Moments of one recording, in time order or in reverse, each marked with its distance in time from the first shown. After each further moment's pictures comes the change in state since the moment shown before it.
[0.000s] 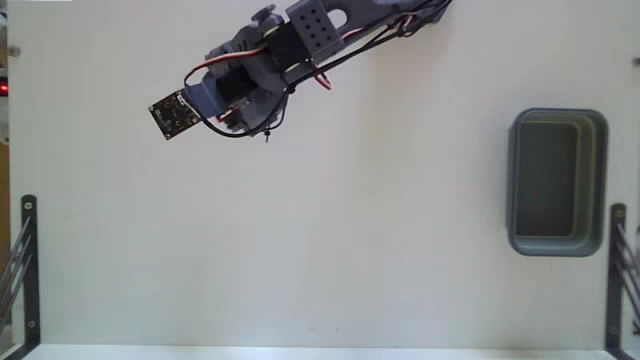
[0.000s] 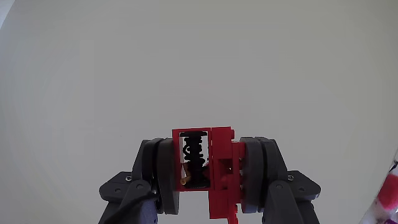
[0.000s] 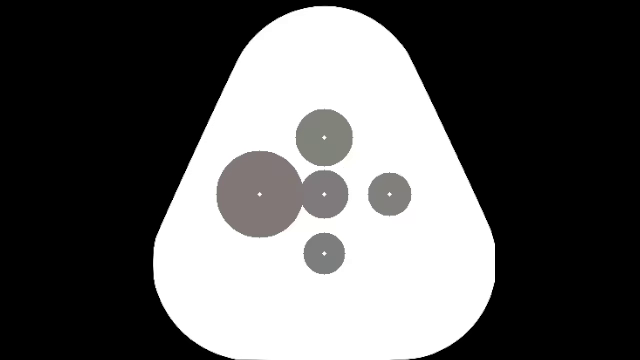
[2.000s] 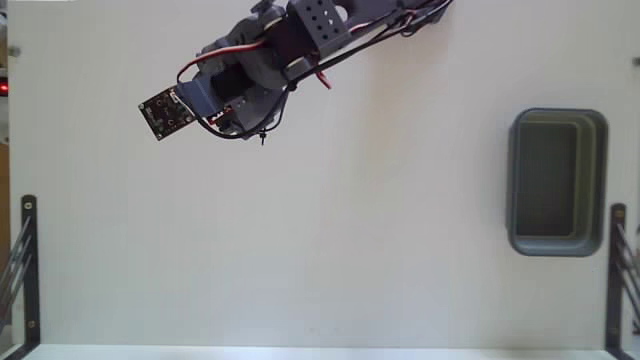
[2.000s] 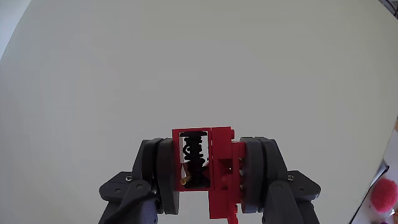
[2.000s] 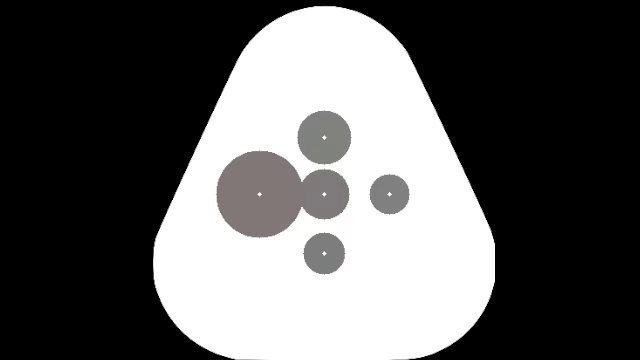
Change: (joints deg) arm 0.0 0.0 -10.5 8.2 -0.1
